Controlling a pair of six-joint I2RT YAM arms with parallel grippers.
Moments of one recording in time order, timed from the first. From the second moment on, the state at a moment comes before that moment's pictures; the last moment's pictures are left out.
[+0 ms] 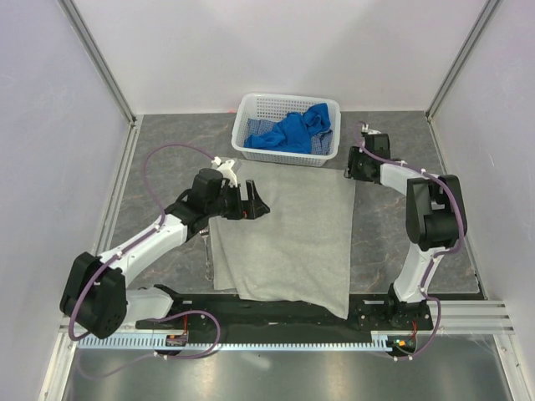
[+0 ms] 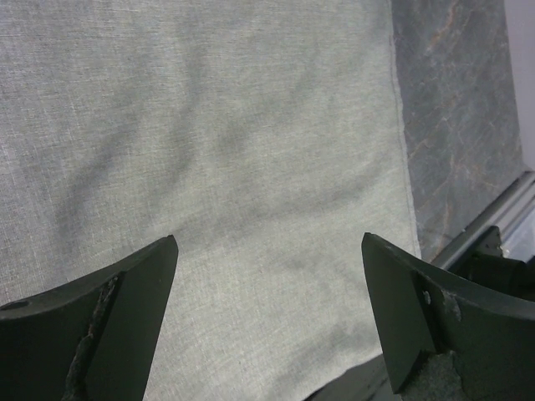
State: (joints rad) left arm -0.51 1.26 0.74 -0.08 0.27 -0.52; right arm 0.10 1.90 1.17 -0.09 -0.04 0.26
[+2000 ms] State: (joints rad) left arm -0.23 1.13 0.91 -0.43 0.53 -0.32; right arm 0.11 2.23 1.74 -0.39 0.26 -0.05
